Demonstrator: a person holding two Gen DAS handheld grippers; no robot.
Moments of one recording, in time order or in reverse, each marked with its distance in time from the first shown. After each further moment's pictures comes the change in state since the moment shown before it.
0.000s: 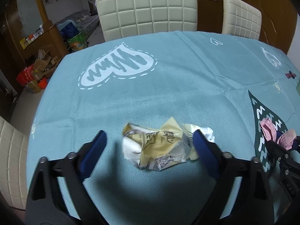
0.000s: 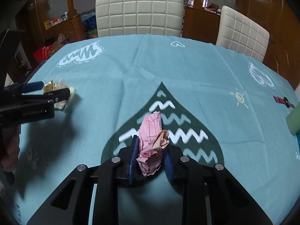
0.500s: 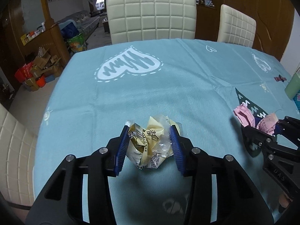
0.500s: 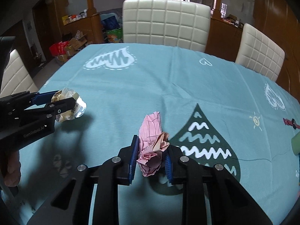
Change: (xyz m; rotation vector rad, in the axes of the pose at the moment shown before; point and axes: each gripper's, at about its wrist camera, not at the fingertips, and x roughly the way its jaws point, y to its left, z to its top) left arm -0.059 0.024 -0.029 -0.033 -0.047 -0.033; right arm -0.028 0.055 0.014 -0.106 -0.032 0.083
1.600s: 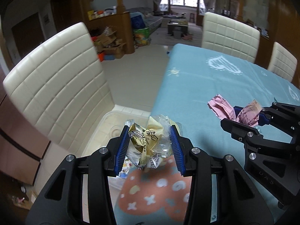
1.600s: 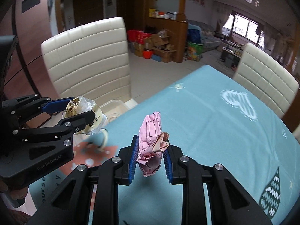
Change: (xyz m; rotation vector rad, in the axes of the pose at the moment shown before) left arm -0.167 0.165 -0.152 -0.341 -0.041 0.327; right arm -0.066 0.269 -0.009 -0.467 -0.073 0.372
